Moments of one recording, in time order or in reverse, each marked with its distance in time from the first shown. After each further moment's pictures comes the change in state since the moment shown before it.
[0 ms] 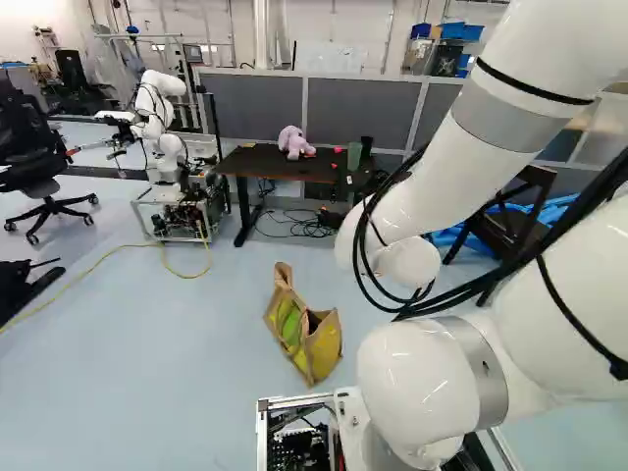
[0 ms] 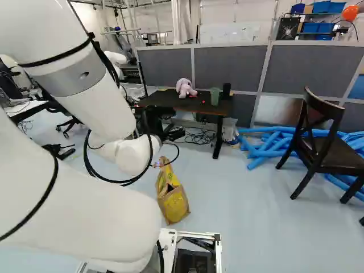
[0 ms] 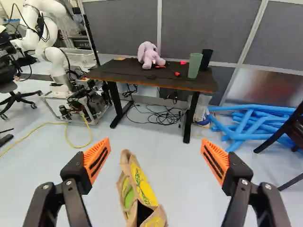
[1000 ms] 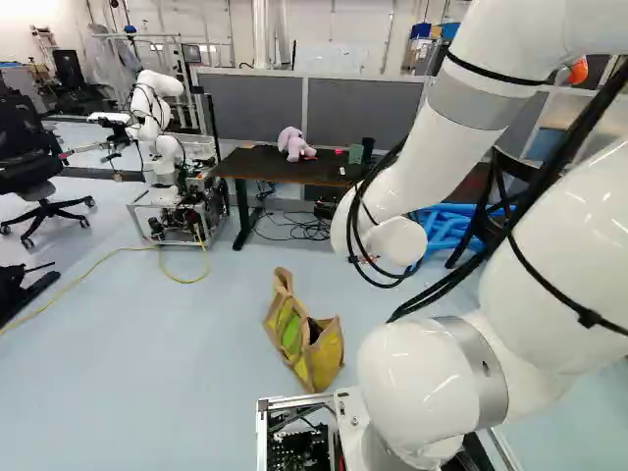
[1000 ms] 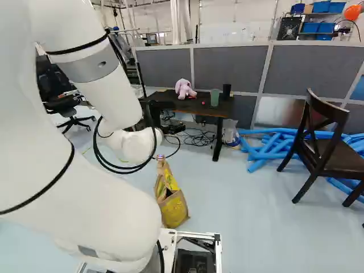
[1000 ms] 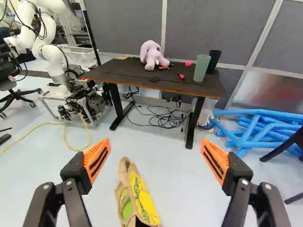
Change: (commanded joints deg) arm 0.1 -8.1 -7.2 -2.4 -0.2 0.0
